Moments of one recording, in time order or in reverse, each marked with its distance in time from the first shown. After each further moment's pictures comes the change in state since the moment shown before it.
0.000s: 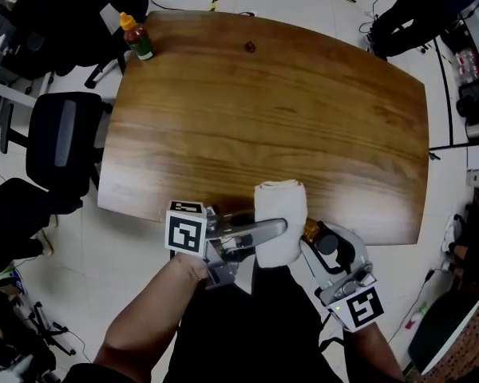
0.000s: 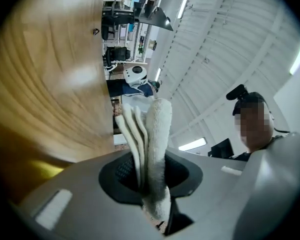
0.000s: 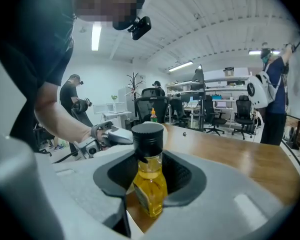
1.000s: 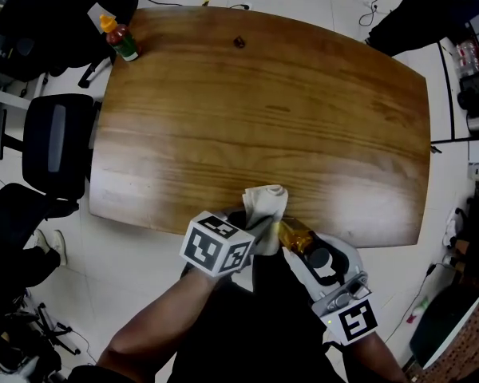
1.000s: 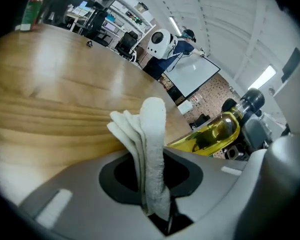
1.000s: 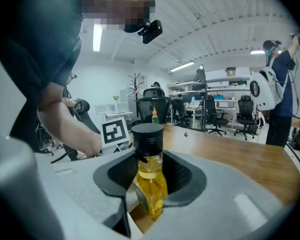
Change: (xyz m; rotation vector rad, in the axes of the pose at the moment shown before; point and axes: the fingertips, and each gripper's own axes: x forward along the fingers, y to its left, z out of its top) left arm -0.021 0.116 -0.030 0.357 0.355 0.833; right arm -0.001 0.002 -0.001 0.003 0.004 0.016
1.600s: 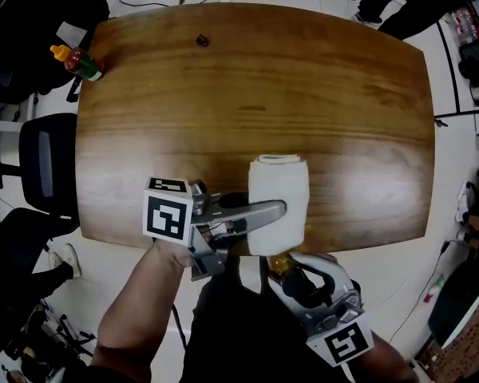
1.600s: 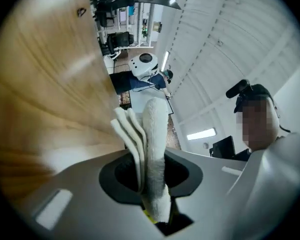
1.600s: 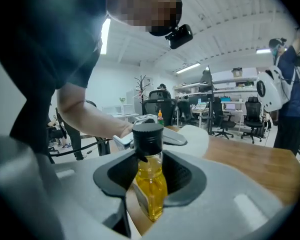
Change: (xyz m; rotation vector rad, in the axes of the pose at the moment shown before) left arm -0.021 -0.069 0.123 -0.302 -0.156 -0.778; right arm -0.003 0.004 -0.004 -0.010 0.017 0.070
